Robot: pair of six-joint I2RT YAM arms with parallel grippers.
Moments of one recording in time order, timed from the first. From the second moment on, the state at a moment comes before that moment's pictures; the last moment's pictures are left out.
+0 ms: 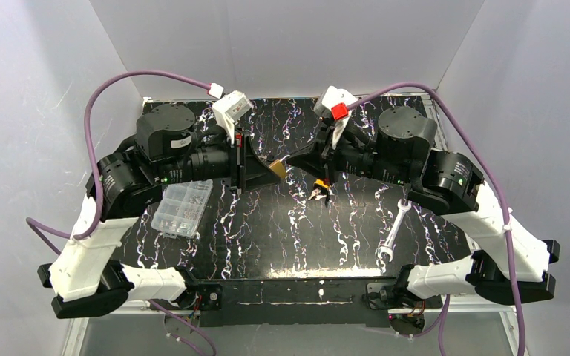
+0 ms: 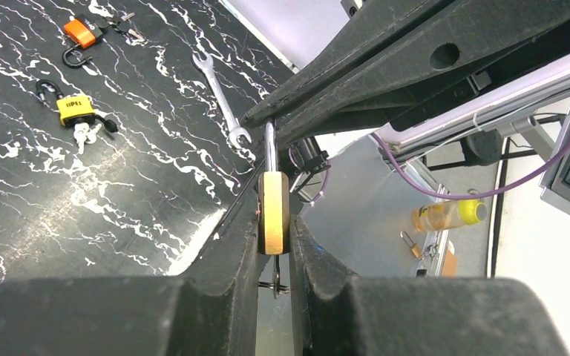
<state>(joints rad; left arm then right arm) -0.89 1.23 1.92 -1.05 0.33 -0.46 1.12 1.25 1.83 -0.74 -0.09 0.02</state>
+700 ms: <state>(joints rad) -0.93 1.27 2.02 -1.21 0.22 -0.38 1.16 1.32 1.88 -0.78 -0.07 0.00</state>
